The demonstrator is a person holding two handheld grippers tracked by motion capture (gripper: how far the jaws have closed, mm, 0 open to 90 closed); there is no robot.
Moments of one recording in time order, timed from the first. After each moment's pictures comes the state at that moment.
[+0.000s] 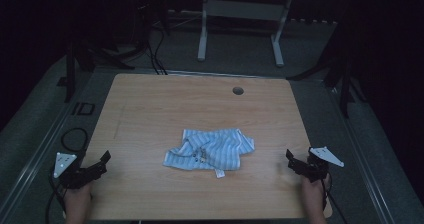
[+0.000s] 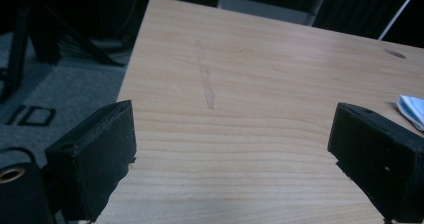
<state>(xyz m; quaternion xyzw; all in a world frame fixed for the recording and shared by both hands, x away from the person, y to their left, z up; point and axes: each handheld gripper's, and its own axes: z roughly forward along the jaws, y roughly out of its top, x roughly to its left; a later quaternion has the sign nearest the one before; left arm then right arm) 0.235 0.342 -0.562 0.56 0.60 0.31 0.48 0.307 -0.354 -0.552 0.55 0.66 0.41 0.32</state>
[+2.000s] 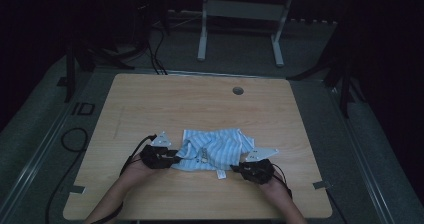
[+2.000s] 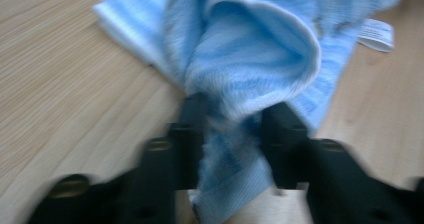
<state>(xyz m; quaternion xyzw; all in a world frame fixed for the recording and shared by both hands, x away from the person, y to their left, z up) 0.320 0.157 -0.537 0.87 0.29 0.08 0.38 0.302 -0.200 -0.535 0.25 0.87 0.41 0.08</state>
